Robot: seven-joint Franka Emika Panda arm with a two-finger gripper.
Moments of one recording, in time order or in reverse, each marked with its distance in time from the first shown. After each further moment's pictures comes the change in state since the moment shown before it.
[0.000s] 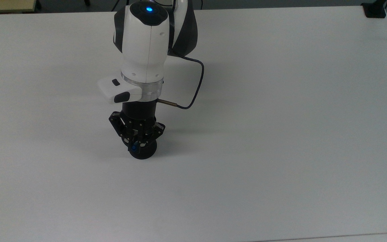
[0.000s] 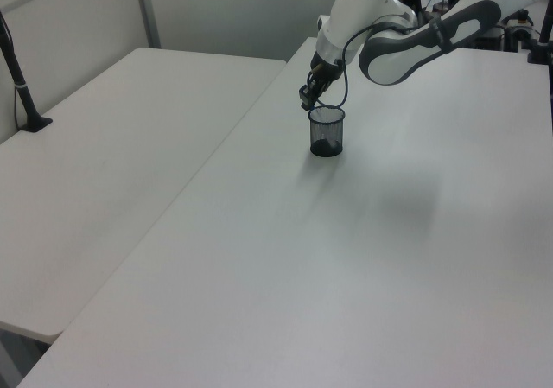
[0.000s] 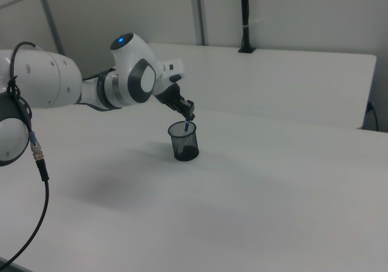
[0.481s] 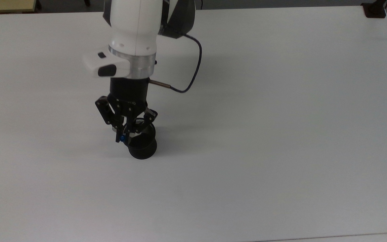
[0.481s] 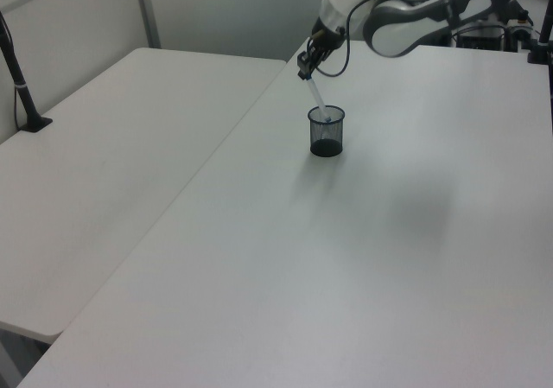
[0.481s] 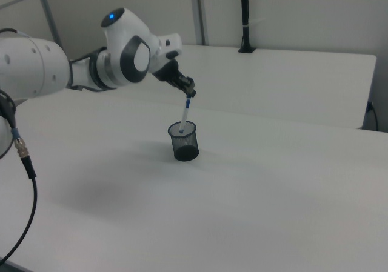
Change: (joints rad) arm -0.012 -0.088 -0.001 0.029 0.010 -0.021 0.017
